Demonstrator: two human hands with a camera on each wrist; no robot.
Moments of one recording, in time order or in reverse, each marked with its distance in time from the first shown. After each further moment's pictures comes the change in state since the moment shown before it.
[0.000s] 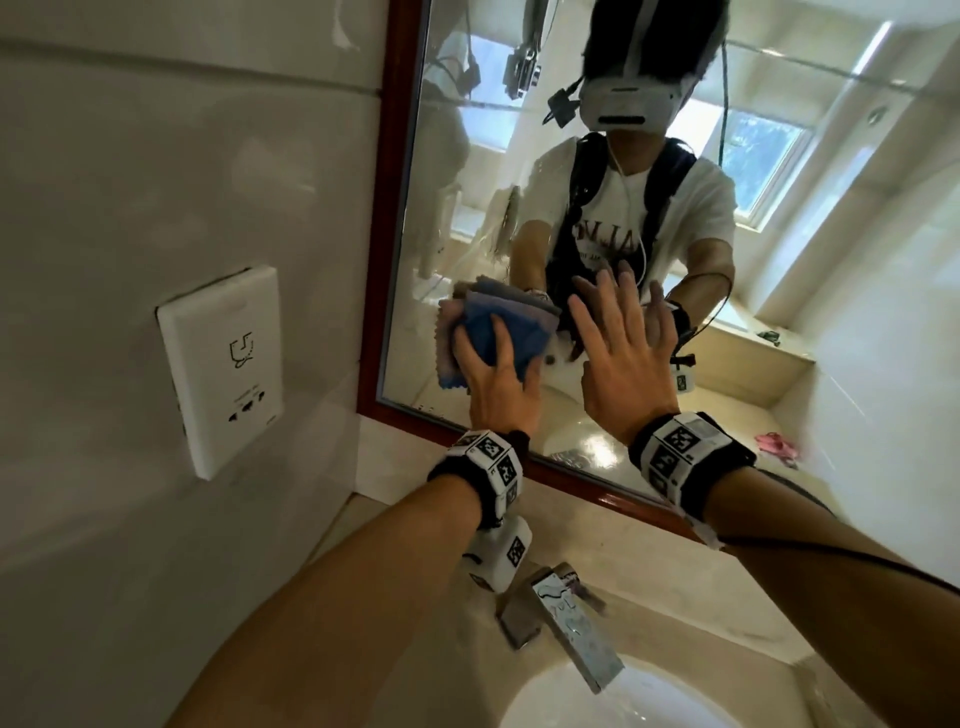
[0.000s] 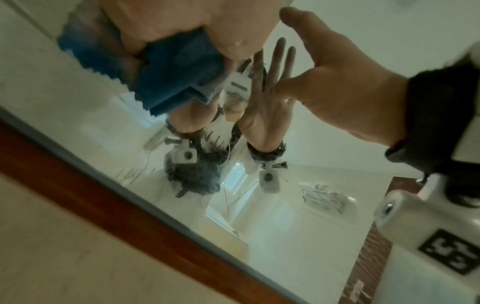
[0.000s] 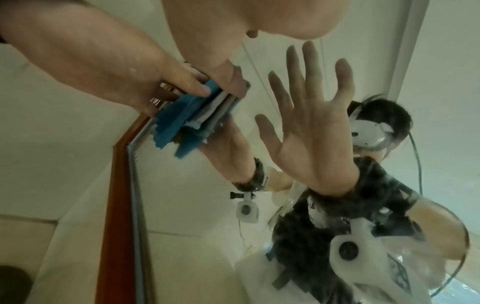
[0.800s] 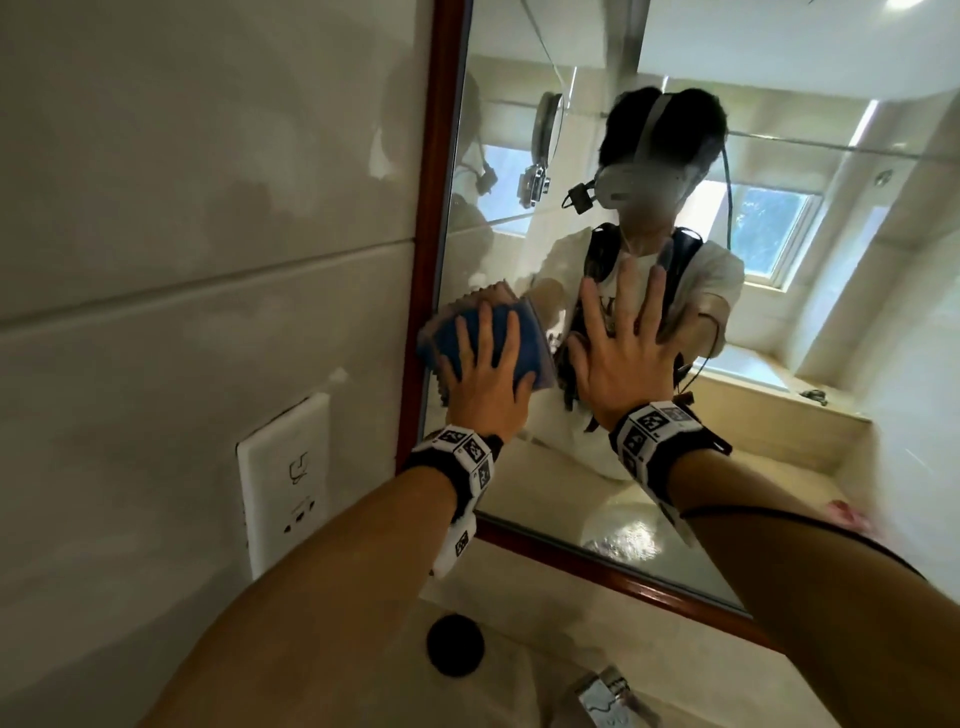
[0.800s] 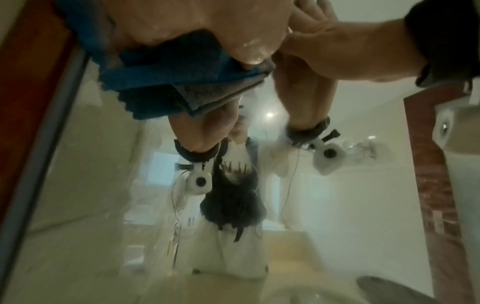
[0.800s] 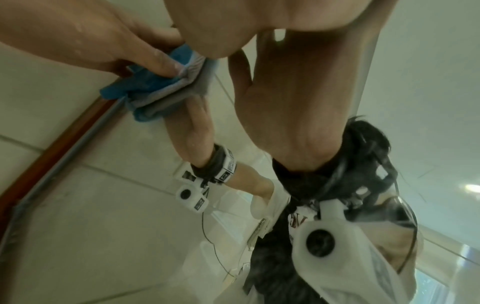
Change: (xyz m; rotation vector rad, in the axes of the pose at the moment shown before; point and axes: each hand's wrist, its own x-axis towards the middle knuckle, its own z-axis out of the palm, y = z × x) left_hand 0.095 0.027 -0.077 0.567 -0.046 0.362; right_hand 0.105 0.001 -0.020 0.049 0.186 0.249
